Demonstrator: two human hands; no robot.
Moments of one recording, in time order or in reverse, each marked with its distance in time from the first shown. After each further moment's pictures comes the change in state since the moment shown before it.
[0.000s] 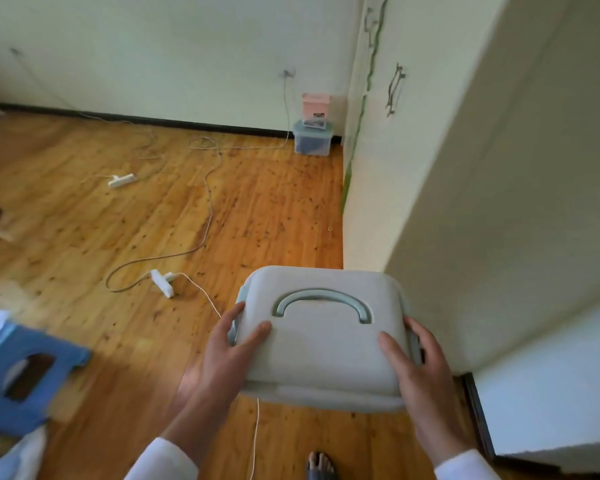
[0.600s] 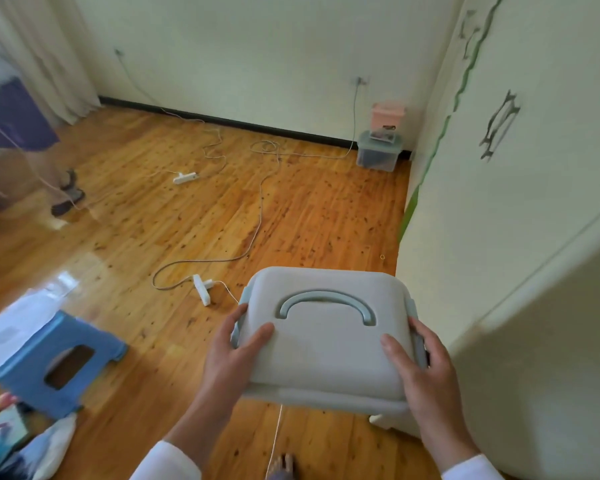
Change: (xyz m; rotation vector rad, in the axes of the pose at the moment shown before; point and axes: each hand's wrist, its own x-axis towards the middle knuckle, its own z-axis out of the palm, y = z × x) left_hand 0.141 0.057 0.012 -0.061 0.248 -0.064; right_hand 0.177 -0.047 0.105 -0.045 -0.239 -0.067
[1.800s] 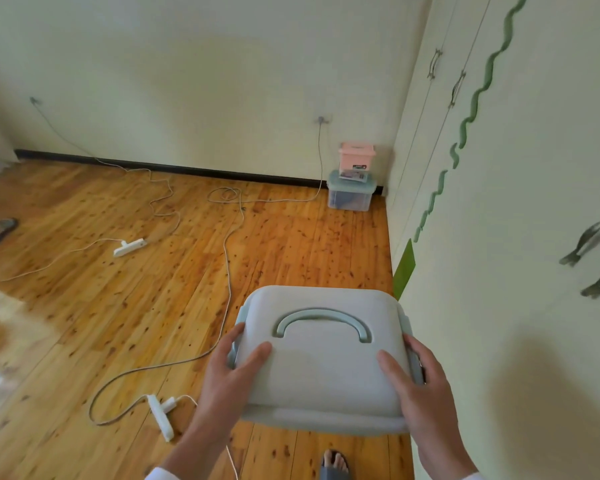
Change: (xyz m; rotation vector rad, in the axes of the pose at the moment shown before) left_hand 0.379 0.153 0.082 0.018 -0.136 0.050; right_hand 0.322 -0.107 0.180 -0.014 0.132 0.106
